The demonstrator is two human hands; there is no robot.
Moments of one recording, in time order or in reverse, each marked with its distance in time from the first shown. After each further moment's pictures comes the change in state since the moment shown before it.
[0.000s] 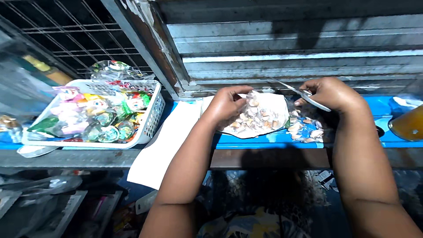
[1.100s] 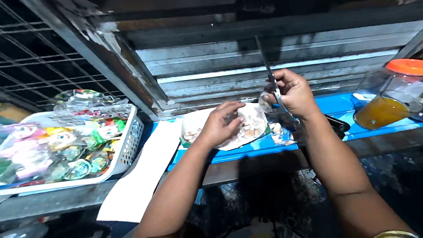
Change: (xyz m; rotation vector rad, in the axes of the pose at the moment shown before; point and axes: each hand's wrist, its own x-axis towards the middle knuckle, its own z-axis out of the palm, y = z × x) left_hand -0.006 0.004 0.036 0.036 0.074 0.329; right_hand -0.007 -0.039 0.025 0.818 0.356 -0.494
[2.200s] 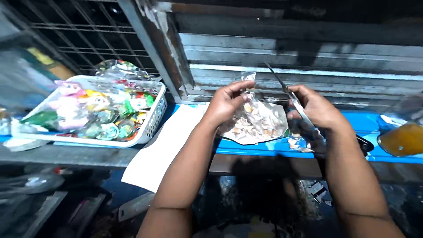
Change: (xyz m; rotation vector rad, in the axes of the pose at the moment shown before) left_hand 0.004 -0.001 -0.043 -0.393 0.174 -0.155; right_hand -0.002 -0.005 -0.004 -0.386 -0.294 0.323
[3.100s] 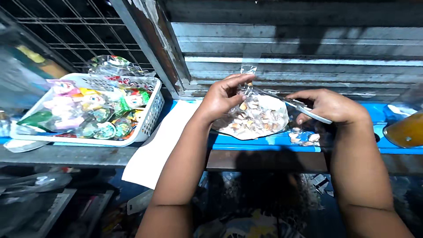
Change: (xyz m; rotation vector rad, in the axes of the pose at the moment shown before) left_hand -0.001 0.001 -0.009 0.027 -0.122 0.031; right_hand -0.011 0.006 -0.022 -0.214 -0.205 -0.011
